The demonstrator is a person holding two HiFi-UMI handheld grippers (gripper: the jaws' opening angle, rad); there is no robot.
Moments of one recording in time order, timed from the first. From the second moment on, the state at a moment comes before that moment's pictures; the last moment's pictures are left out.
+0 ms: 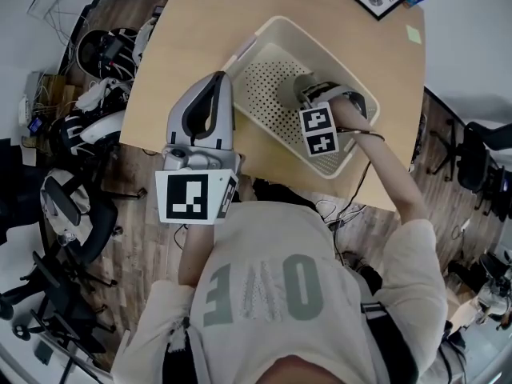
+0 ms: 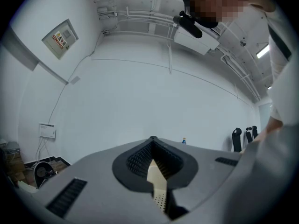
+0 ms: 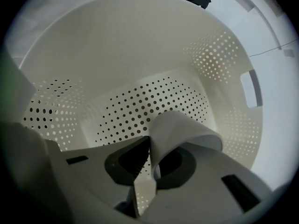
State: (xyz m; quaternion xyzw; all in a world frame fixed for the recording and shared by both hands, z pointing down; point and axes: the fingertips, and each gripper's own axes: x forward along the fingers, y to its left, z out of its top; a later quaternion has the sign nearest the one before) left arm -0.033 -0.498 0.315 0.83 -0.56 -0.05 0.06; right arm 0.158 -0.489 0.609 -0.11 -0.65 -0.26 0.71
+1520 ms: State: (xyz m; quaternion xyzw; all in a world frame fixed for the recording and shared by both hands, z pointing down) left arm 0.001 -0.486 0.249 0.87 -0.48 -0.09 -0.01; right arm 0.094 -0.488 0.251 0.42 -0.85 -0.22 0.22
